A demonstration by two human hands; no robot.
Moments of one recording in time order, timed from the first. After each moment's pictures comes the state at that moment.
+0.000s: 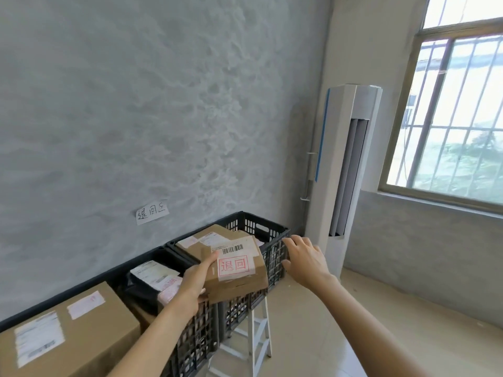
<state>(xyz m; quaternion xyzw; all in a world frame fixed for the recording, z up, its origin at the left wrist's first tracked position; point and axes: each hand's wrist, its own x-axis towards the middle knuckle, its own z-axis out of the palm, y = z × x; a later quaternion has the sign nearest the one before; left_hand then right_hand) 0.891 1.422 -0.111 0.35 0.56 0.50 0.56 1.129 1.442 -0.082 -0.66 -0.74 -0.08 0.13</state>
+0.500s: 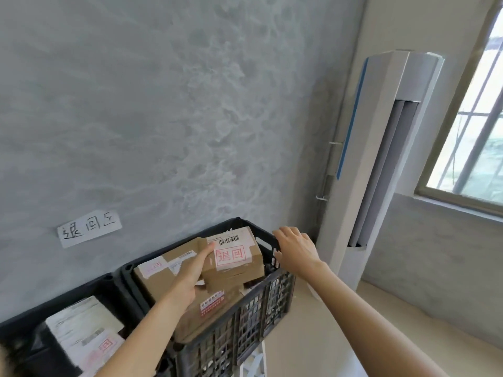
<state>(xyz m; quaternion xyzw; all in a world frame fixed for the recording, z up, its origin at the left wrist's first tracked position) 0.951 1.722 -0.146 0.28 0.57 0.51 0.58 1.178 1.761 -0.106 -0.59 -0.80 -0.08 0.07</state>
